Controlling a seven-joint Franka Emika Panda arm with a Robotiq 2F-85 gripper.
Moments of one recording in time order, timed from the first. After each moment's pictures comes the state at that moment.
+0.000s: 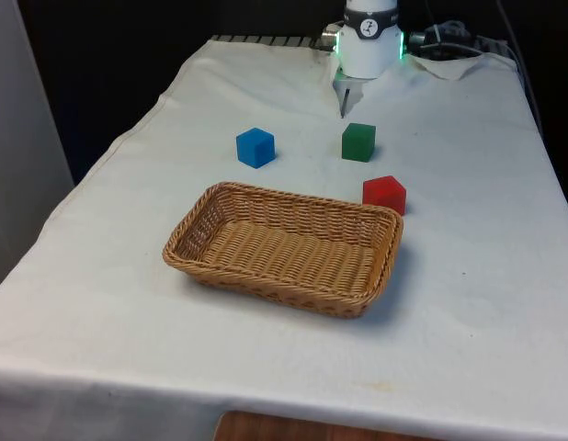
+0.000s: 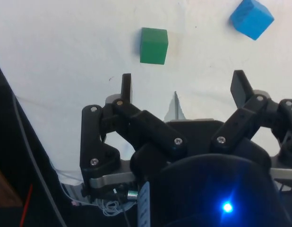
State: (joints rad) arm 0.03 -0.04 -0.07 -1.97 -0.02 1.88 0.04
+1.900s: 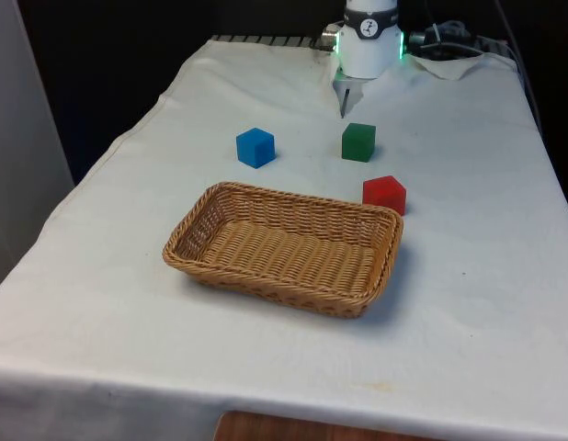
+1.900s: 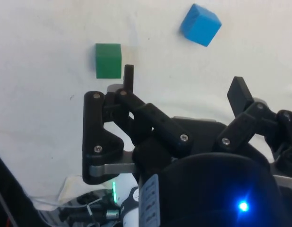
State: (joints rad) arm 0.02 -0.06 -0.15 -2.02 -0.14 1.96 0.20
